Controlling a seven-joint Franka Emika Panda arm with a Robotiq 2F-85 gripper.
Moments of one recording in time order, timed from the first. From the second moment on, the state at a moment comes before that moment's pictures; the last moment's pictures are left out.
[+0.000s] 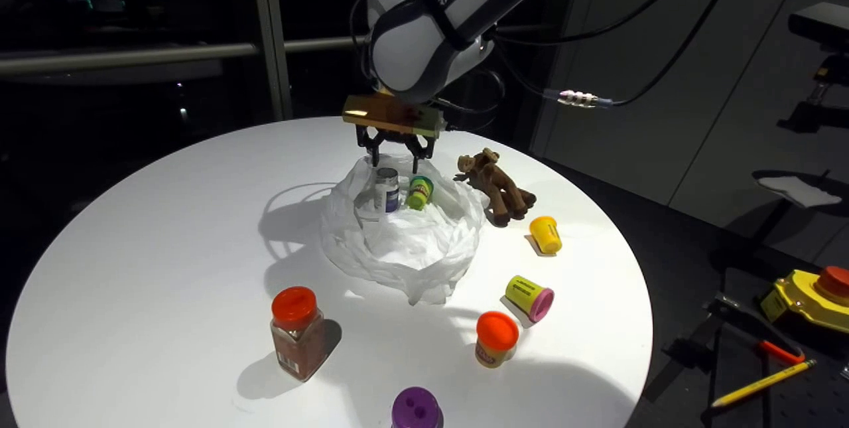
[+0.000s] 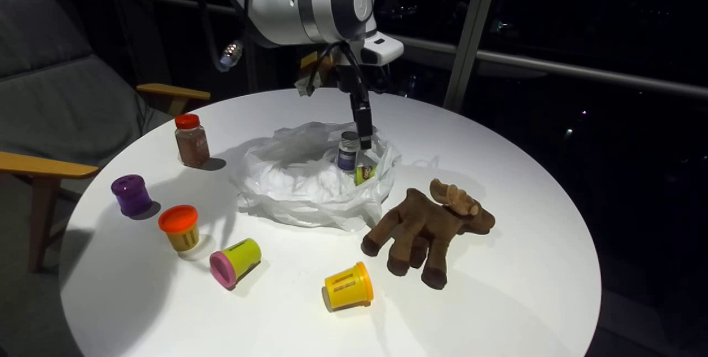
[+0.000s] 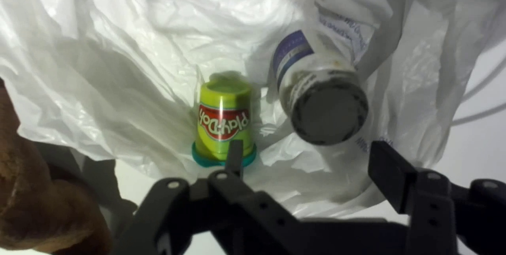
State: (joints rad) arm 0.18 0.87 -0.17 -1.45 -0.10 2.44 1.13
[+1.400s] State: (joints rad) arm 0.19 0.85 -0.14 -1.44 -0.10 2.36 1.07
